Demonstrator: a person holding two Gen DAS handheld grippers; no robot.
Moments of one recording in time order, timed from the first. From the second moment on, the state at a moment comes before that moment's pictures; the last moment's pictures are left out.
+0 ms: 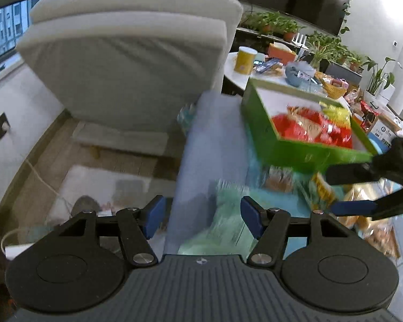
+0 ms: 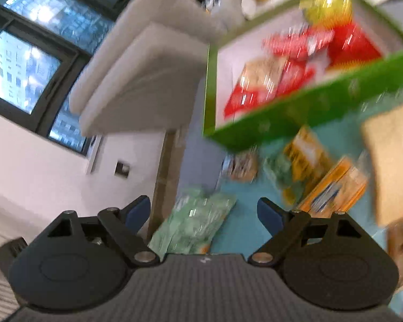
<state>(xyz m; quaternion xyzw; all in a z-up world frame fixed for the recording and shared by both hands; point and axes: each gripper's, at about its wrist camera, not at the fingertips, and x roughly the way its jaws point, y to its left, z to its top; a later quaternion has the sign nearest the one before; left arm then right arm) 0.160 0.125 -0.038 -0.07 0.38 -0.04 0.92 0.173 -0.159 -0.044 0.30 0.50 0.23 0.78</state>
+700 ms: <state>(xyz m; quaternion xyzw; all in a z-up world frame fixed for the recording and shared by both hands) 0.163 0.088 -0.083 -0.05 0.38 -0.13 0.91 0.213 -0.060 -0.089 0.27 0.62 0.19 0.72</state>
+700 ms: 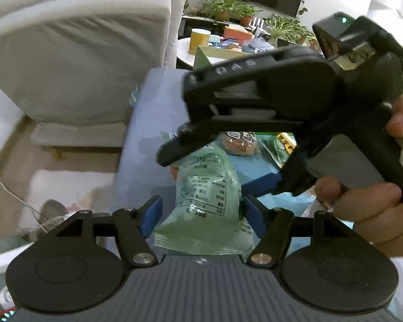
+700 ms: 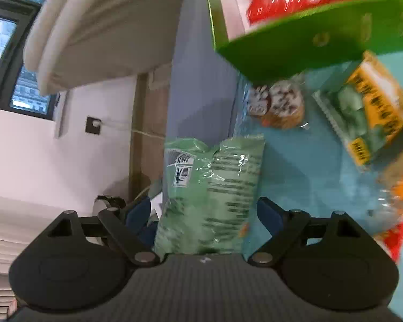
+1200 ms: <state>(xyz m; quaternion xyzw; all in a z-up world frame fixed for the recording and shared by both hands) 0.163 0.078 -0.099 -0.06 0.38 -0.12 0.92 0.209 -0.079 -0.086 0.29 0.59 0.20 0.73</state>
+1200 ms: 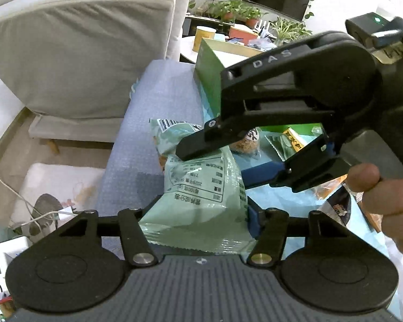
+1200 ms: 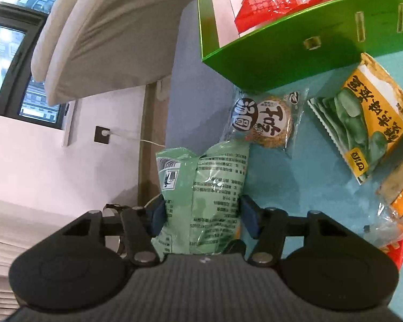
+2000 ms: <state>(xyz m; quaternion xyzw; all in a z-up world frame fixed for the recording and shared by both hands) 0.149 0.068 -0.047 -0.03 0.30 -0.15 0.94 0.187 -0.099 -0.025 0.29 0.51 0.22 0.78</state>
